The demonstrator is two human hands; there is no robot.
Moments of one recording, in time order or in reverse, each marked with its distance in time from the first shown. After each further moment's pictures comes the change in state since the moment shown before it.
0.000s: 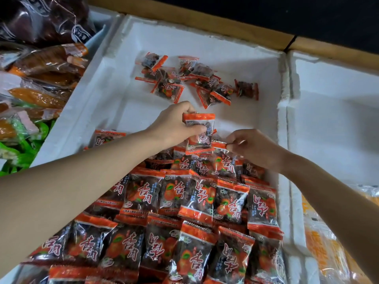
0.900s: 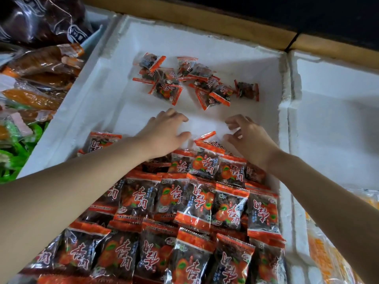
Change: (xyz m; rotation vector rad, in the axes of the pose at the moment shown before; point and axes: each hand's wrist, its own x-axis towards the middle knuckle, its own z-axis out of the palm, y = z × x) left_hand 0.012 -0.026 0.001 0.652 -0.090 0.046; right_hand 0.013 0.000 0.001 -0.245 0.215 -0.099
